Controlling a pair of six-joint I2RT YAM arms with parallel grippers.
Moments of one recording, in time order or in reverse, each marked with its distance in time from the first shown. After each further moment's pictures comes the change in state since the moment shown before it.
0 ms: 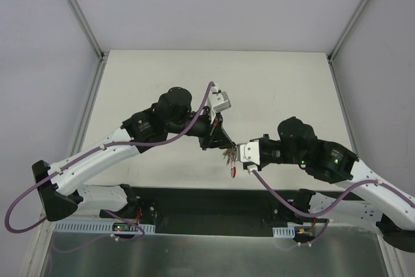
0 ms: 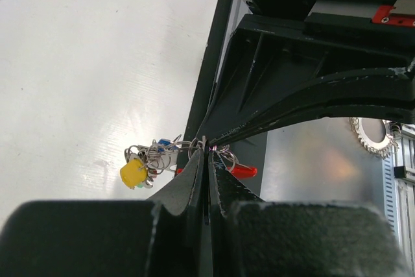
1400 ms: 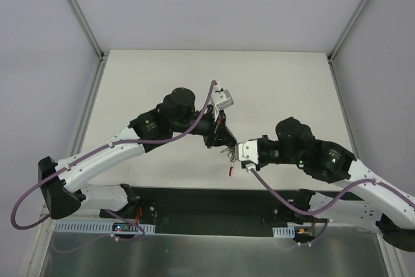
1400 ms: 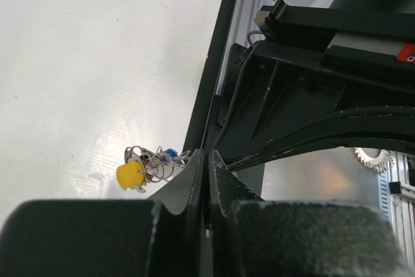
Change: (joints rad) left arm 0.014 0.035 -0.046 0.119 0.002 -0.060; right arm 0.004 0.005 -0.013 0.012 -0.001 0.029
